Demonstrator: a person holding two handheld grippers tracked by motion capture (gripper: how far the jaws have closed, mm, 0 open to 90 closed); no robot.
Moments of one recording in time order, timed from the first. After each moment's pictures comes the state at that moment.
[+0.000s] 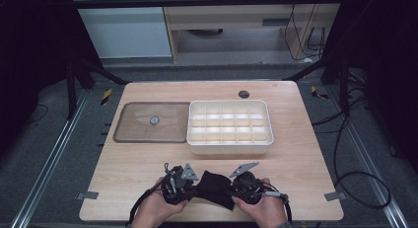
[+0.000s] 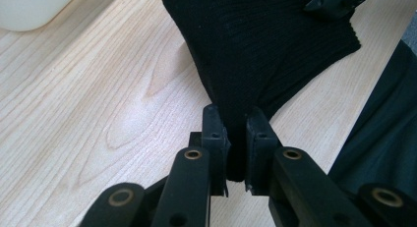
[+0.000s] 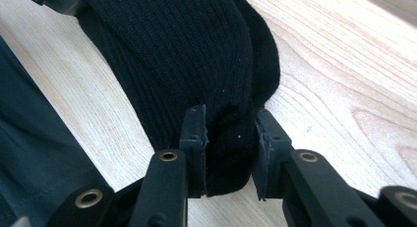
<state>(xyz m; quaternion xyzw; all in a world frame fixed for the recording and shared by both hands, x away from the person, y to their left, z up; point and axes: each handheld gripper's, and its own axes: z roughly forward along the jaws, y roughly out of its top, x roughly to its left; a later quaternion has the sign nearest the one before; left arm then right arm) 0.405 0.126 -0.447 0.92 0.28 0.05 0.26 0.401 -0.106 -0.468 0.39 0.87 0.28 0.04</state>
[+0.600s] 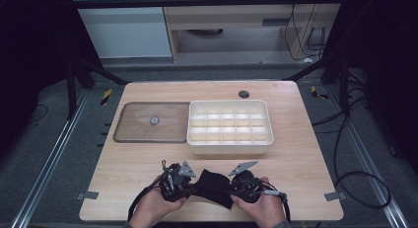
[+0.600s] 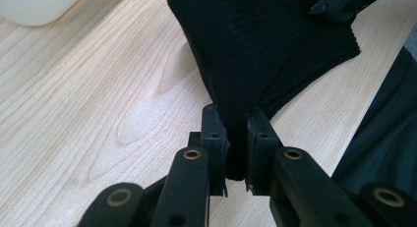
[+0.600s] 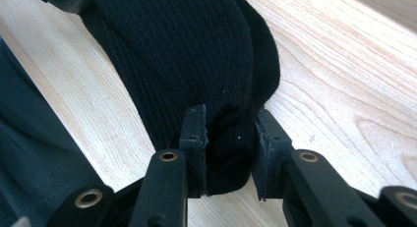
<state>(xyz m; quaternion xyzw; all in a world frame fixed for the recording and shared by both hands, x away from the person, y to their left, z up) 0.411 0.132 -0.447 0.92 0.29 0.04 0.27 0.404 -0.103 -0.468 0.39 0.87 0.29 0.04</state>
